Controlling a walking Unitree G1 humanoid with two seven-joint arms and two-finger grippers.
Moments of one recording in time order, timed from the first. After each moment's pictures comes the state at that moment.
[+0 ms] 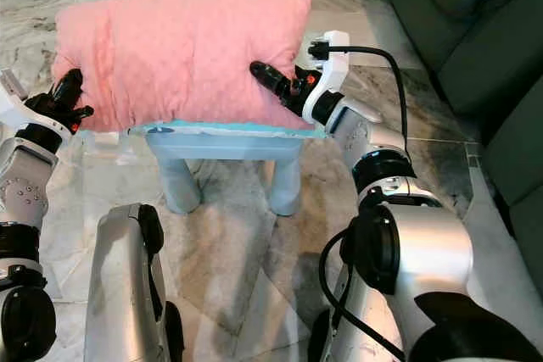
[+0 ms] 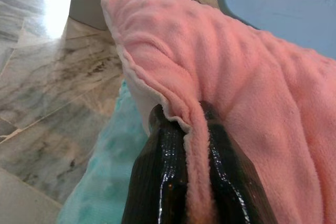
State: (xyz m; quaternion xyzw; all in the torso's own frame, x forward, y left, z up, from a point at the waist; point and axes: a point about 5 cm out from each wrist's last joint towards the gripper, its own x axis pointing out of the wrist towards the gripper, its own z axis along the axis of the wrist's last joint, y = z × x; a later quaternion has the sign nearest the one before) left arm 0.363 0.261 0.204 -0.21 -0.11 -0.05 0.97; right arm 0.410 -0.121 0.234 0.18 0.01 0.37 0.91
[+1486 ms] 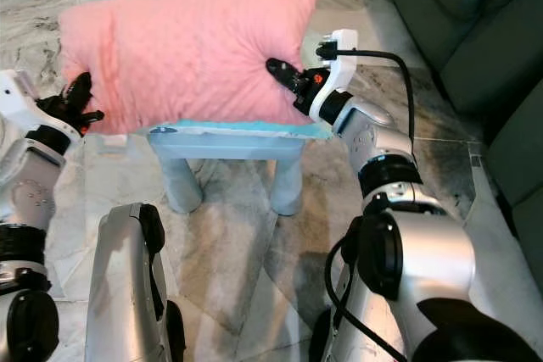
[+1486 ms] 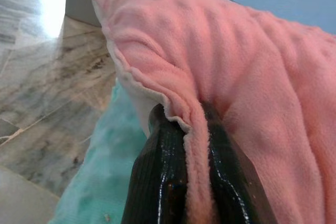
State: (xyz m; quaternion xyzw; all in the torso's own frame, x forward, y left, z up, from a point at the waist) left arm 0.365 0.249 0.199 -0.18 -0.10 -0.06 0.98; right arm 0.408 -0.131 0.236 0.15 -0.03 0.37 0.92
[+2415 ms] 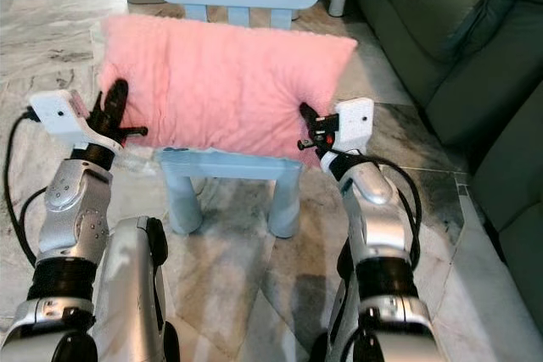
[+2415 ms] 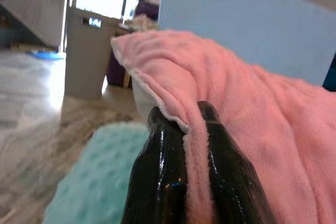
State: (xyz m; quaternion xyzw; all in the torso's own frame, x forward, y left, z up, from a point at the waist) left arm 0.342 0.189 0.193 -0.10 -0.19 -0.04 0.97; right arm 0.350 -0.146 0.180 0.01 -0.11 0.19 0.98
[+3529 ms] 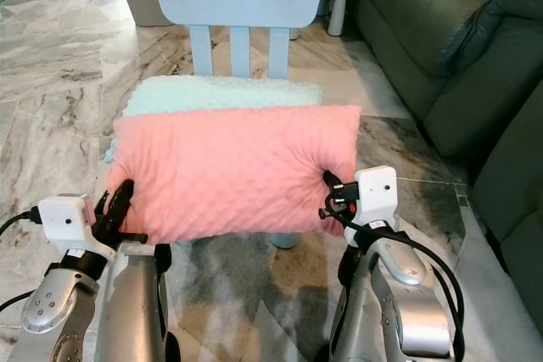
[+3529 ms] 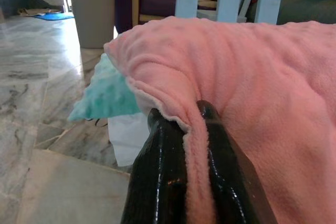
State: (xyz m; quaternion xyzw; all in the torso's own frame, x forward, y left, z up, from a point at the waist) left arm 0.237 0.185 0.113 -0.03 -0.04 -0.04 1.00; right arm 0.268 -0.172 0.135 -0.01 0.02 0.13 0.99
